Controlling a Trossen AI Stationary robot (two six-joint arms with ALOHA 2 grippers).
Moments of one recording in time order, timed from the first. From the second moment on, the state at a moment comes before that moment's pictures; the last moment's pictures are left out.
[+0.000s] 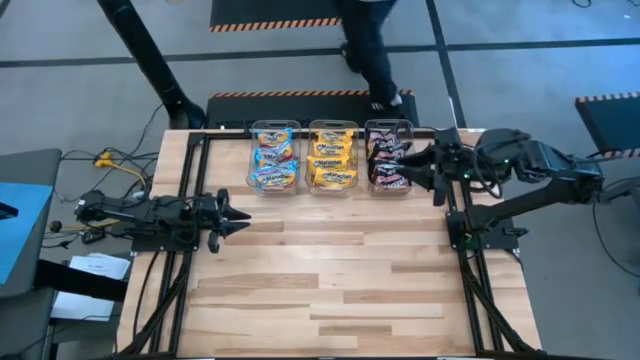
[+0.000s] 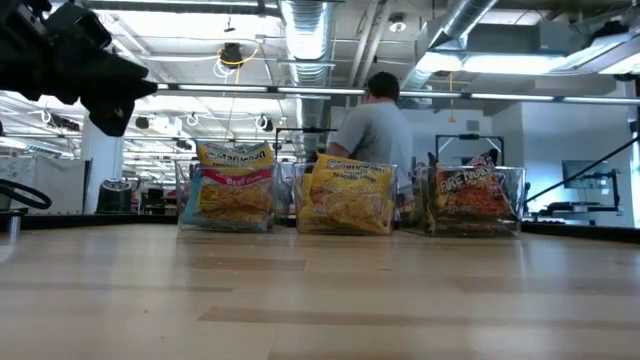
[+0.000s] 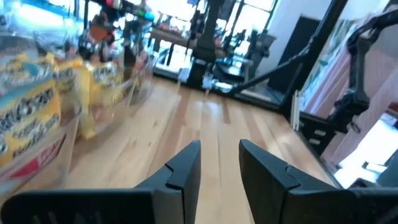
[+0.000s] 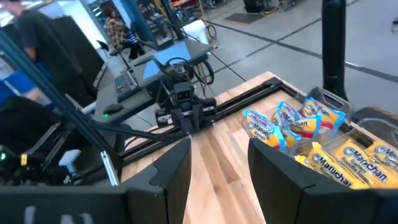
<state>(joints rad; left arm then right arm) -0.19 0.02 0.03 0.02 -0.24 -0.30 0.07 0.90 1.30 -0.60 0.24 0.46</state>
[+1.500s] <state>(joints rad) -0.19 0.03 0.03 0.00 -0.24 0.06 0.12 0.13 0.18 0.04 0.22 0.33</state>
